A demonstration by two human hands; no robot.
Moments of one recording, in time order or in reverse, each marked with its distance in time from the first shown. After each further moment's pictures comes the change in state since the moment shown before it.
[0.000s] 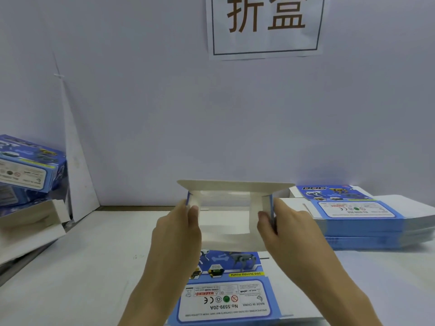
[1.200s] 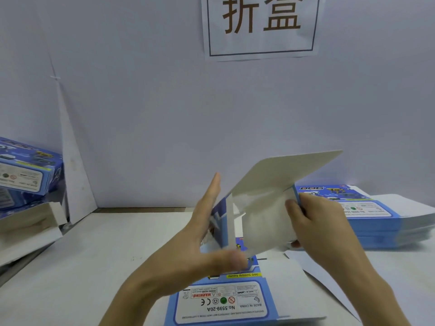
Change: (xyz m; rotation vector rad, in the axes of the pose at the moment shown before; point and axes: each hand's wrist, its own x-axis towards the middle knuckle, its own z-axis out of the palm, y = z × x) left_hand 0.002 -0.001 -0.008 -0.614 -0.750 0.251; right_hand 0.012 0.025 -0.024 0.240 0.047 0.216
